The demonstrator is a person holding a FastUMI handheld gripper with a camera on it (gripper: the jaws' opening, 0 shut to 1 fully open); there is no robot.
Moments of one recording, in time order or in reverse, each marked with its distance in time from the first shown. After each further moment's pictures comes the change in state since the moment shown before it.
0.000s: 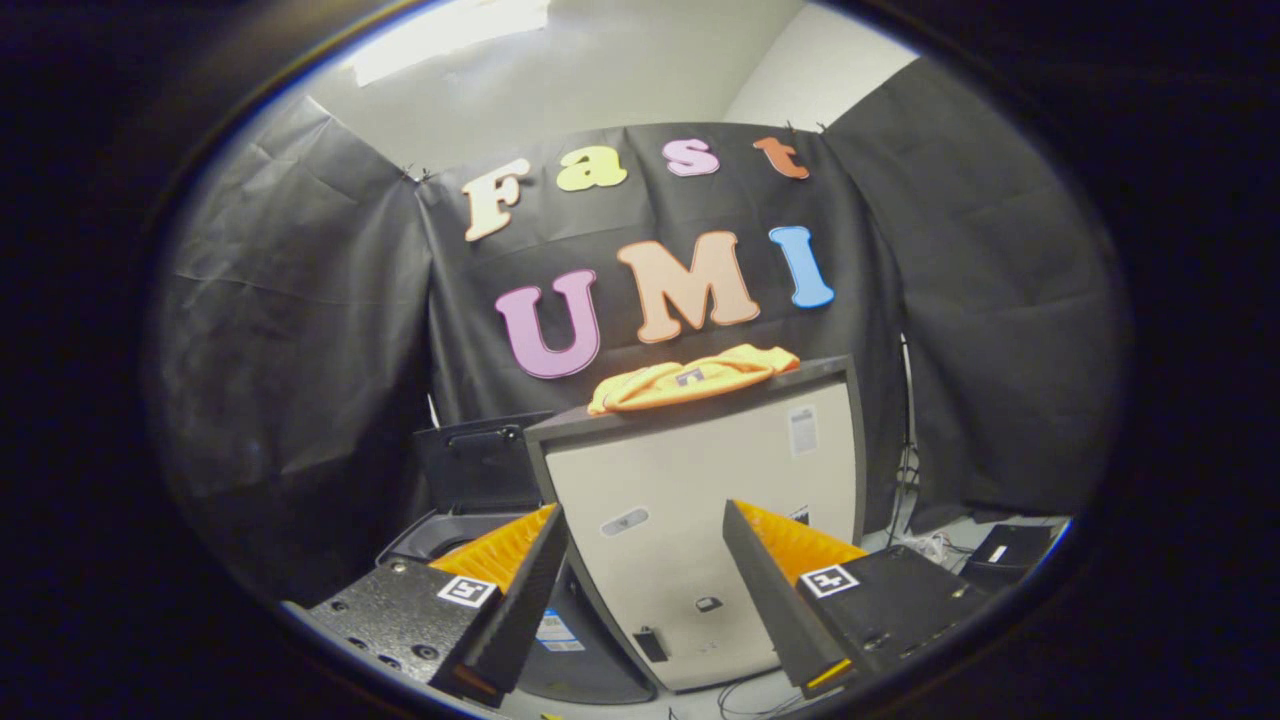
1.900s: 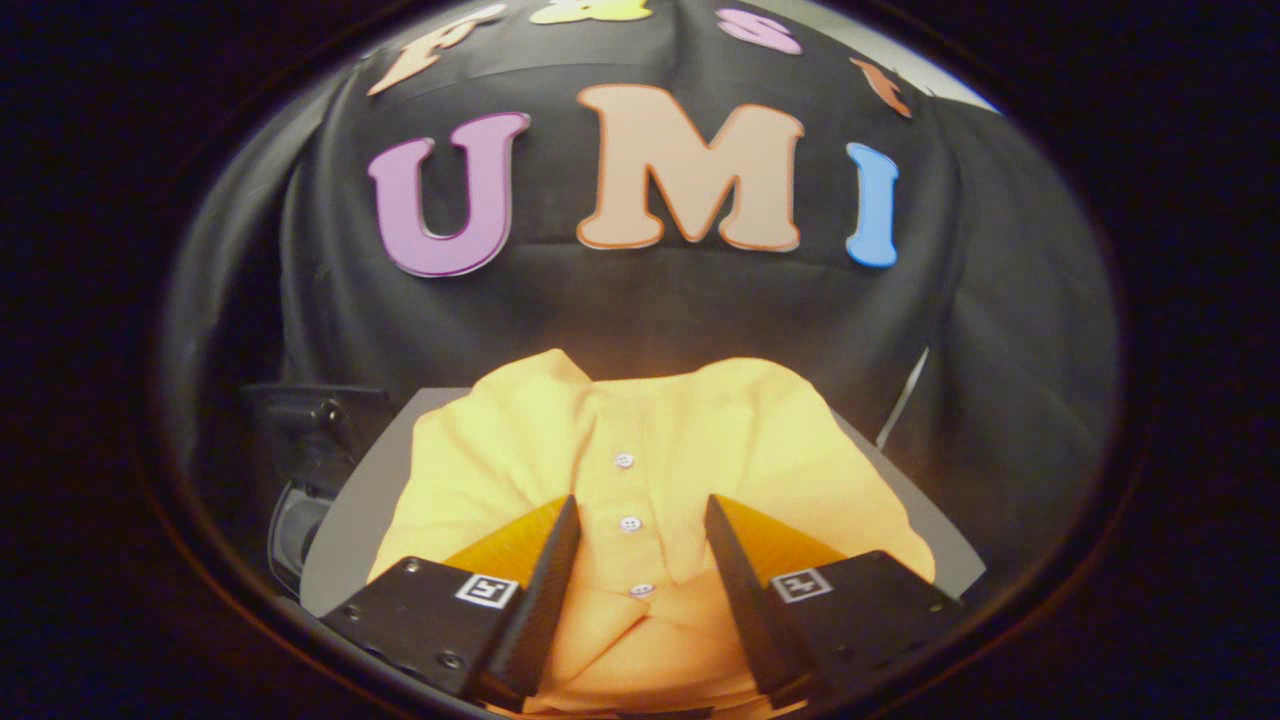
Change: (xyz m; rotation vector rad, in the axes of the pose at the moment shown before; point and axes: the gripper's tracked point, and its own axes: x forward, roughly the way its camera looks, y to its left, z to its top) arm 0.306 -0.034 0.017 -0.214 0.456 -0.101
